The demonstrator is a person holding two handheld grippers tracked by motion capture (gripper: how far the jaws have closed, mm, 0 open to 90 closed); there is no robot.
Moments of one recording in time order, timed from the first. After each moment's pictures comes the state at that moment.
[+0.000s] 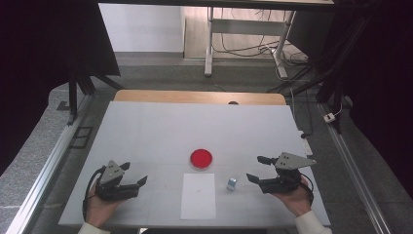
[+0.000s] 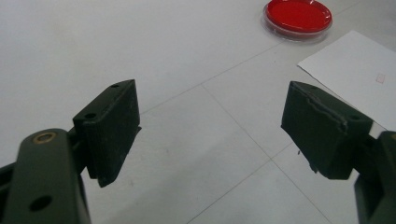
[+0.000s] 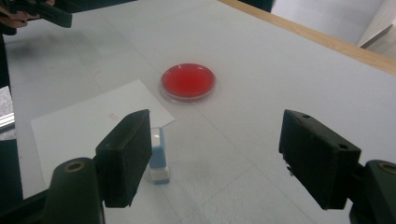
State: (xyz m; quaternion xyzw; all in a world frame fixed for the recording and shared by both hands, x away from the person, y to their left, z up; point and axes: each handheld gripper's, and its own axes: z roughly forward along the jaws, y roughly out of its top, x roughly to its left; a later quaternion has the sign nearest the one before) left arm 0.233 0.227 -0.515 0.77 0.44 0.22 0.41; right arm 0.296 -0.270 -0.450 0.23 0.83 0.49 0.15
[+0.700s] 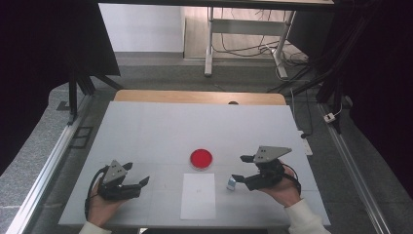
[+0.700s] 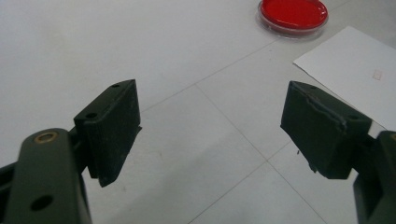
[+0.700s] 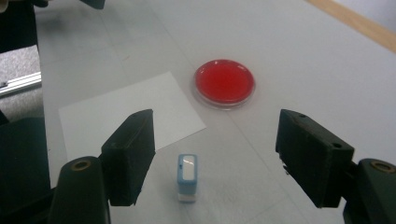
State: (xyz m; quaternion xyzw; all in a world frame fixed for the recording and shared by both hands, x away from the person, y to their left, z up) left arm 0.235 0.221 -0.516 0.78 0.43 0.21 0.41; right arm 0.308 -0.222 -0.438 0.17 0.88 0.42 0.11
